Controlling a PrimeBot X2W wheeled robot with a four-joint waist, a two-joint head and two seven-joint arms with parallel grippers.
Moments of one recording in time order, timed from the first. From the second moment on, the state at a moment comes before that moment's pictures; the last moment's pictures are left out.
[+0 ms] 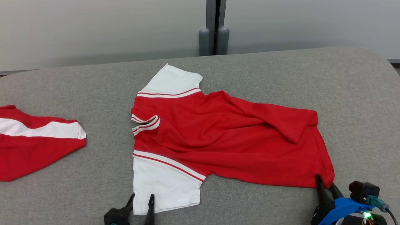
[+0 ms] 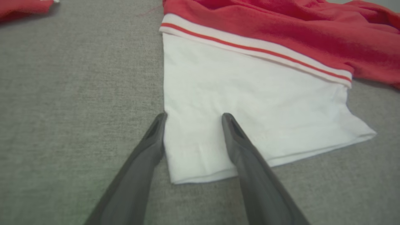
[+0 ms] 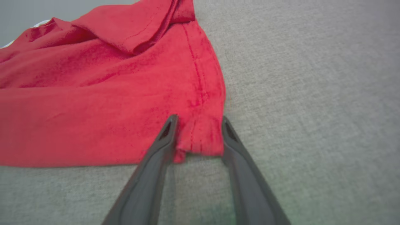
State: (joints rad) left arm -0.06 0.06 -0.27 0.67 -0.25 -0.07 -0.28; right arm -0.23 -0.12 -0.01 0.81 0.32 0.13 -0.27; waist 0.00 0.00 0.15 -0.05
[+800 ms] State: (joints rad) left arm -0.32 0.06 -0.18 0.41 -0.32 -0.12 -0.26; right arm -0.39 -0.18 0.13 0.44 0.53 0.13 -0.26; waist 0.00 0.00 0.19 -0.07
